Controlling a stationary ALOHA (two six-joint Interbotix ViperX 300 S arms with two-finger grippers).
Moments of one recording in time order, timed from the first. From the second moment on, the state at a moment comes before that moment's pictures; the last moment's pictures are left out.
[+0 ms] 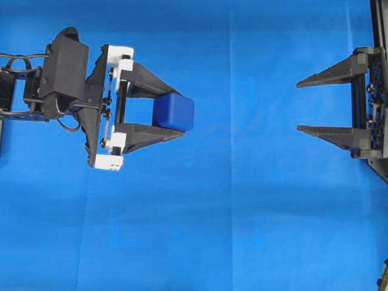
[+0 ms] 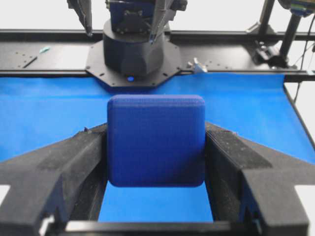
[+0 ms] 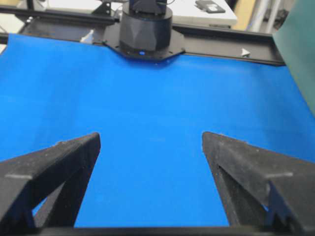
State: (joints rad) left arm -0.05 -0.32 0.65 0.02 -0.24 -0.03; right arm -0.01 -0.90 1.15 0.05 -0.21 0.01
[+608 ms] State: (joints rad) left arm -0.05 -0.32 0.66 0.02 -0.24 -0.04; right arm 0.04 -0.89 1.04 -0.17 -0.08 -0.10
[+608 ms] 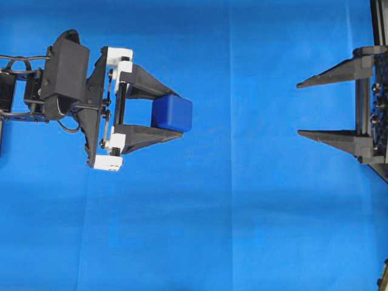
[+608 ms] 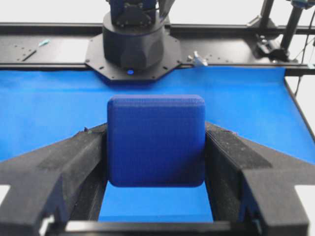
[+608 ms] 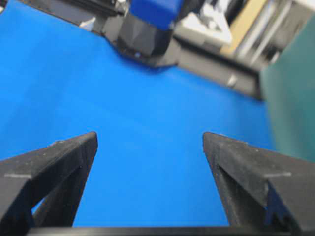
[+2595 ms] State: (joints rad) left arm -0.05 -0.31 0.66 0.01 -0.24 -0.04; right arm 0.06 -0.86 1.00 -0.89 -0.08 -0.34
